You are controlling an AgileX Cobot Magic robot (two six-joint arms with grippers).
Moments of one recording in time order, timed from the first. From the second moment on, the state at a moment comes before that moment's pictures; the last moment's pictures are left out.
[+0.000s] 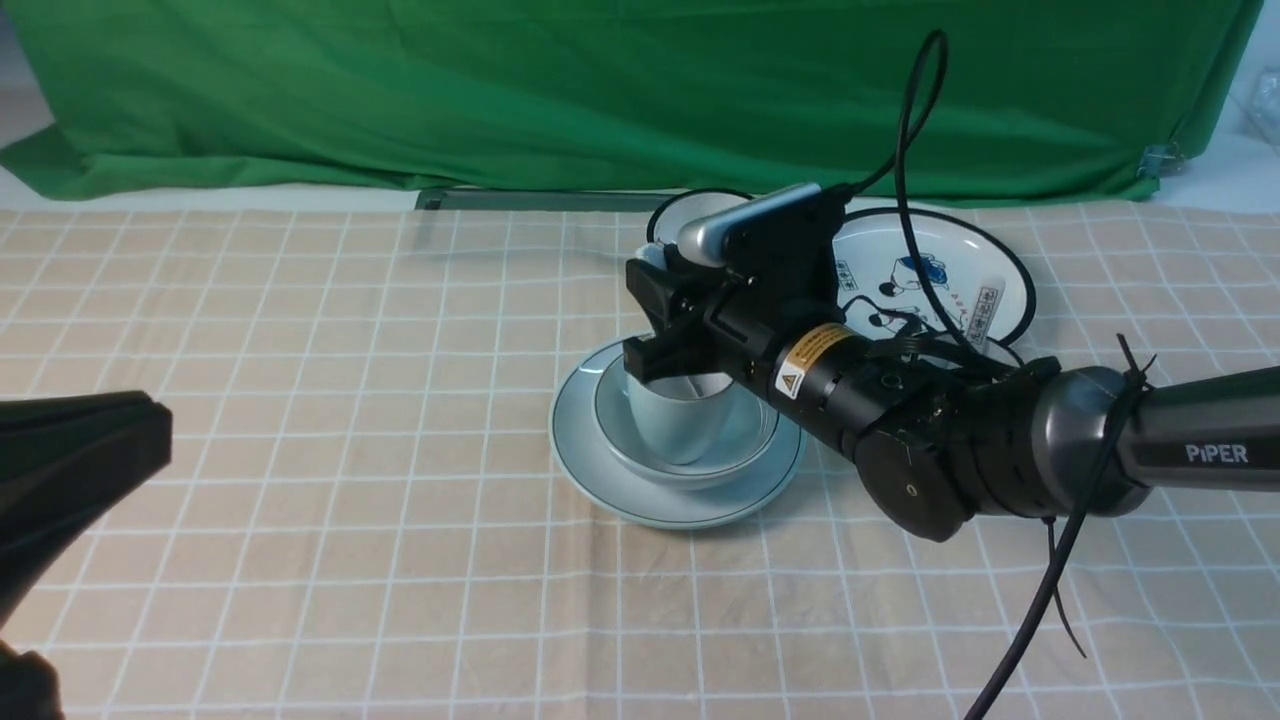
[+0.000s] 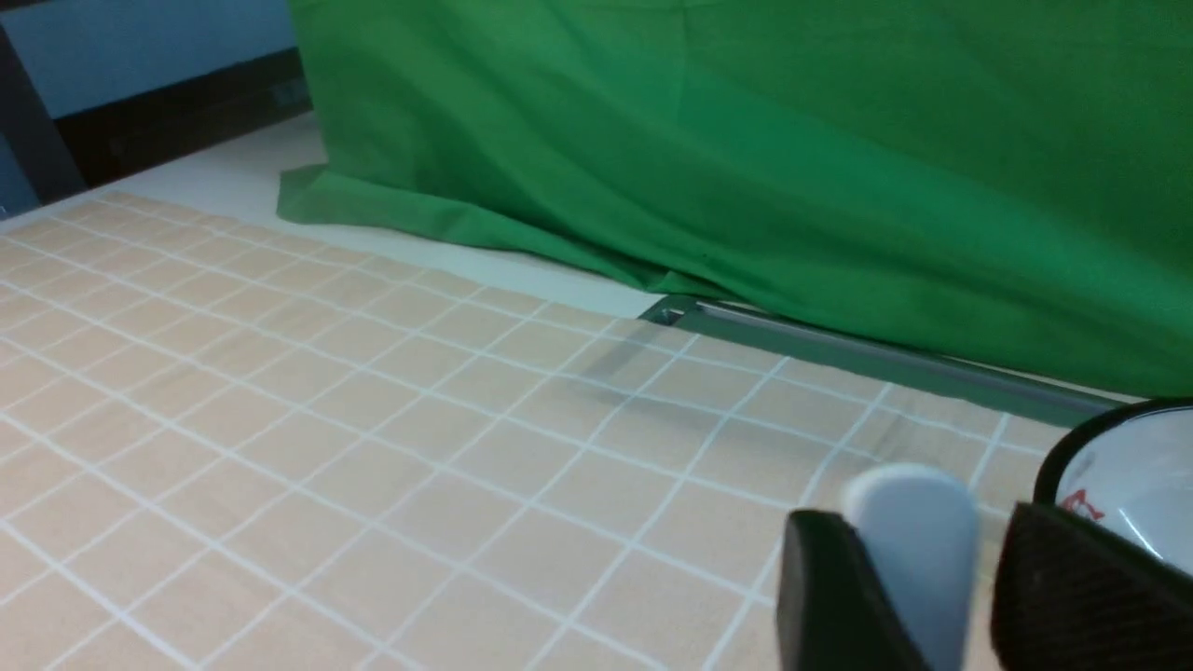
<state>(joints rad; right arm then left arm) 0.58 2.02 -1.09 -0.11 -0.85 0.19 -0.66 0.49 -0.68 0.20 0.60 -0.16</state>
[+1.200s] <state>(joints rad) 0.77 0.92 -0.74 -0.22 0.53 0.32 -0.66 0.20 -0.16 0.06 0.04 -0.06</state>
